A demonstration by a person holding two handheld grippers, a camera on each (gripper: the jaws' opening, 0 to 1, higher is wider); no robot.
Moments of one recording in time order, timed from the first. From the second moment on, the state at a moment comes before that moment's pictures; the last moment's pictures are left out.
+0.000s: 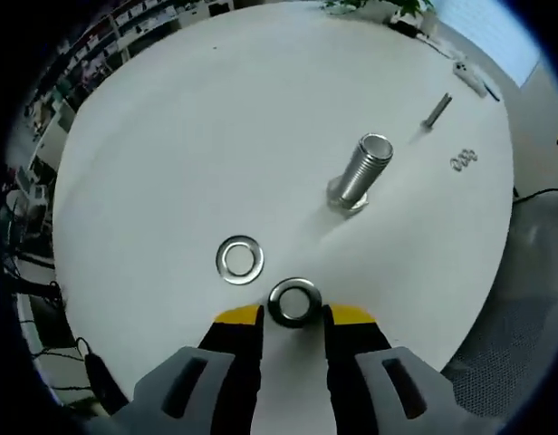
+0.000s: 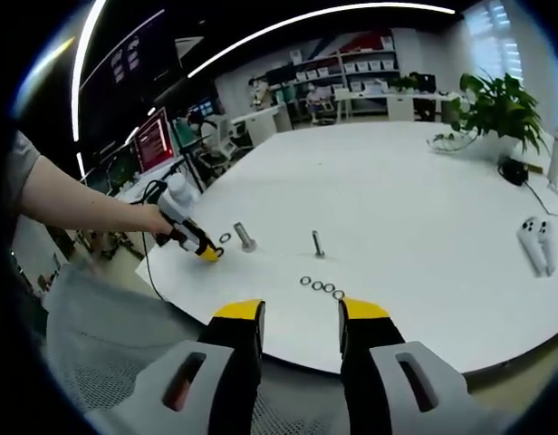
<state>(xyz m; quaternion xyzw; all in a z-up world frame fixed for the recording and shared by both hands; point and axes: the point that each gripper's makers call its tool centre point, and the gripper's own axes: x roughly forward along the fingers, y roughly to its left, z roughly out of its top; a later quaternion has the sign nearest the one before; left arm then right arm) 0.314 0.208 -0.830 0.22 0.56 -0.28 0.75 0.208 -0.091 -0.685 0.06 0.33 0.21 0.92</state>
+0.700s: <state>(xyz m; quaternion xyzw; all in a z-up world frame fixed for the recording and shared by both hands) 0.322 0.208 -0.832 0.25 0.60 -0.29 0.70 0.209 -0.091 -0.684 0.06 0.33 0.21 0.92</state>
